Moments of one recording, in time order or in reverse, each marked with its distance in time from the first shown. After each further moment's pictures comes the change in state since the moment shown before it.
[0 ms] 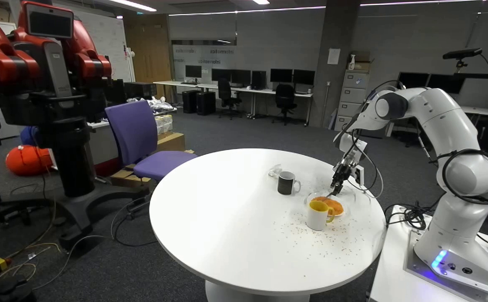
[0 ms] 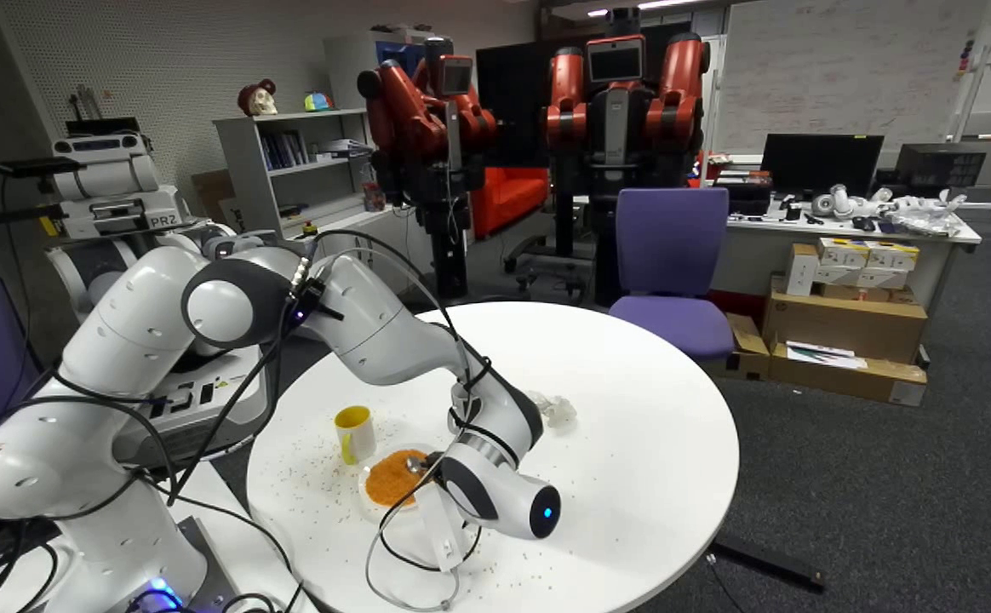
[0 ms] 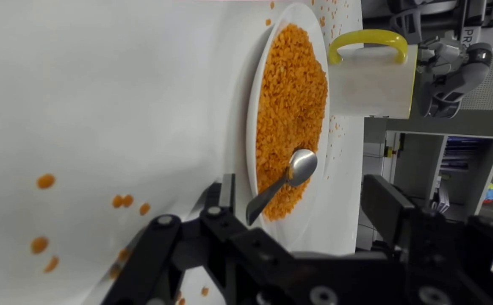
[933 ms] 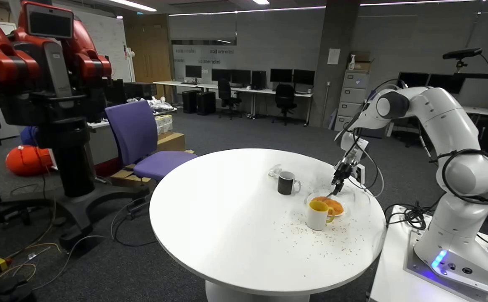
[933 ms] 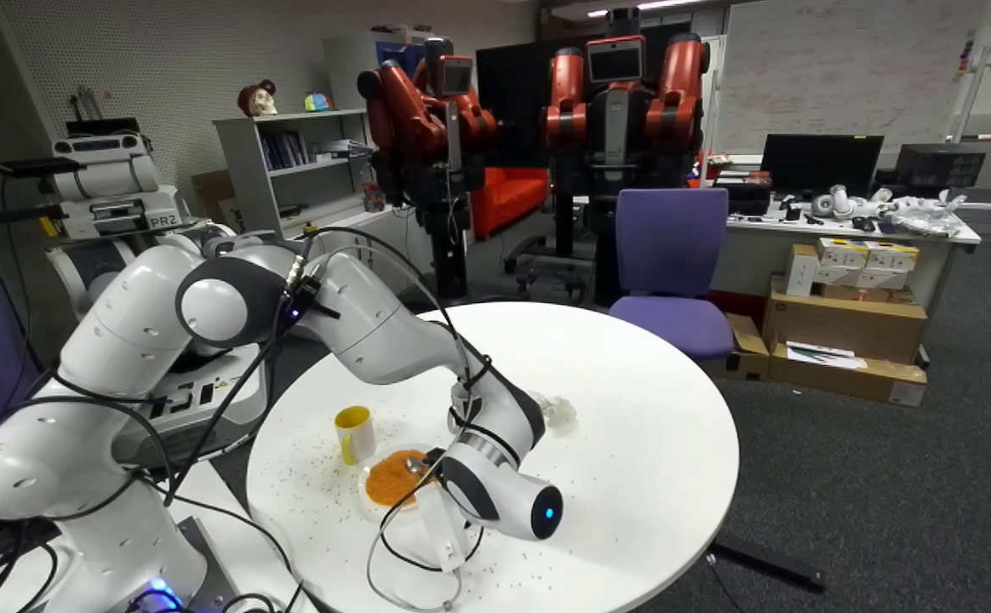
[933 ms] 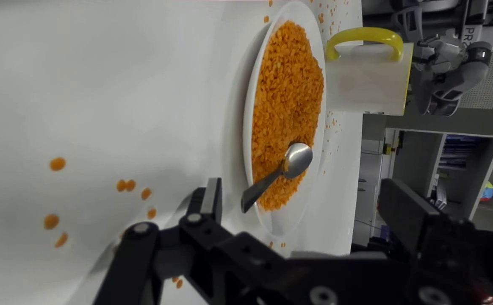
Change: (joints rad) arm -0.011 -0.013 -0.001 -0.001 0.000 -0.002 -0.010
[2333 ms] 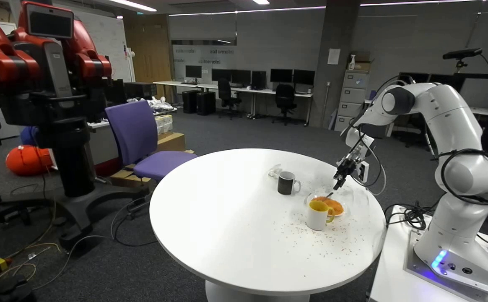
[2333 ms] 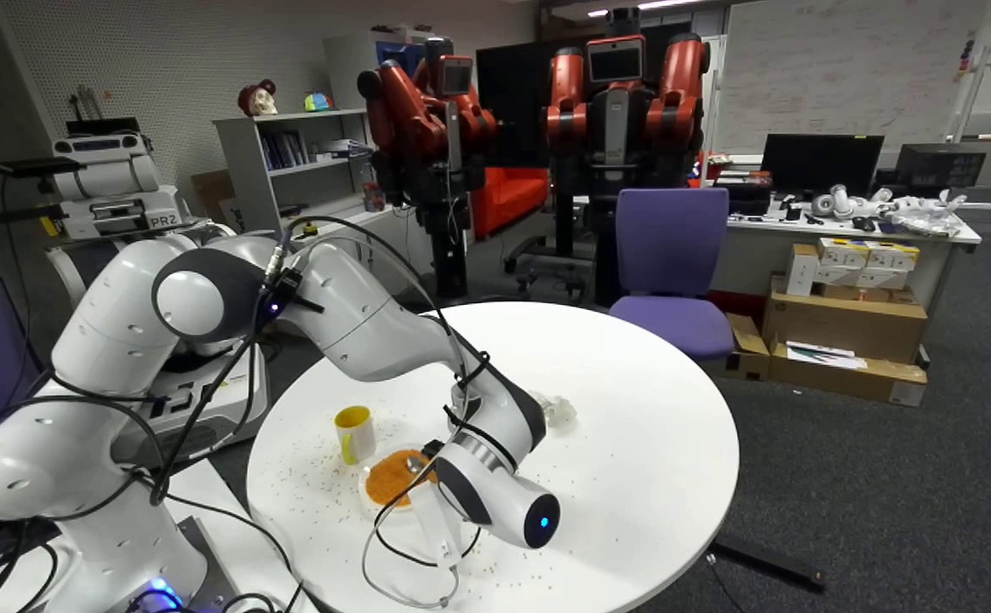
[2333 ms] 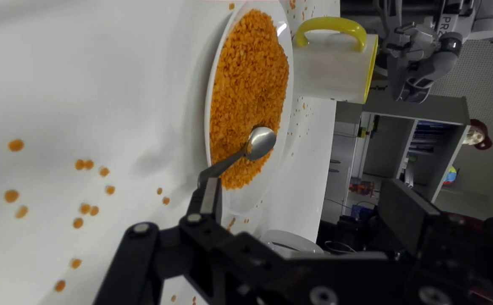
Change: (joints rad) arm -0.044 -0.059 0.004 -0.043 0.038 -0.040 -0.060
